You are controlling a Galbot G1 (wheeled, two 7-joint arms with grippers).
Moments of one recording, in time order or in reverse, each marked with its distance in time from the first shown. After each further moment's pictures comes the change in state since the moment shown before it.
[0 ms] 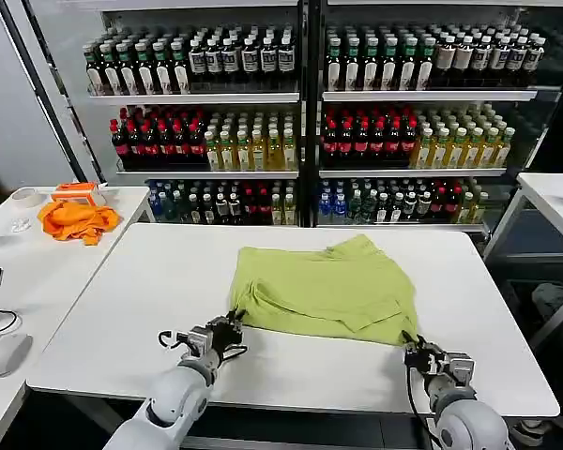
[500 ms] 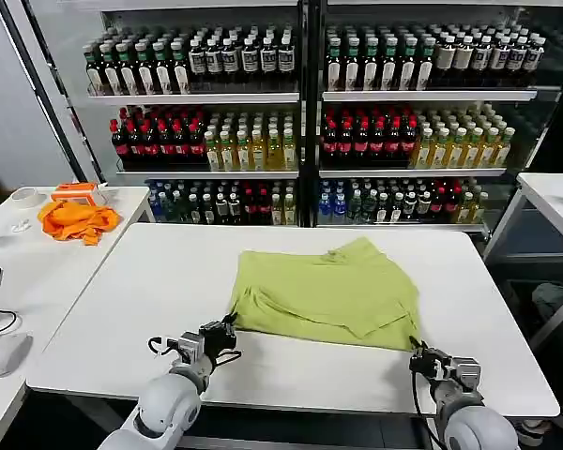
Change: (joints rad) left arm 0.083 0.035 -0.033 -0.110 -0.014 0.008 -0.001; right arm -0.084 -0.029 0.044 0.086 0.011 -0.011 0.003
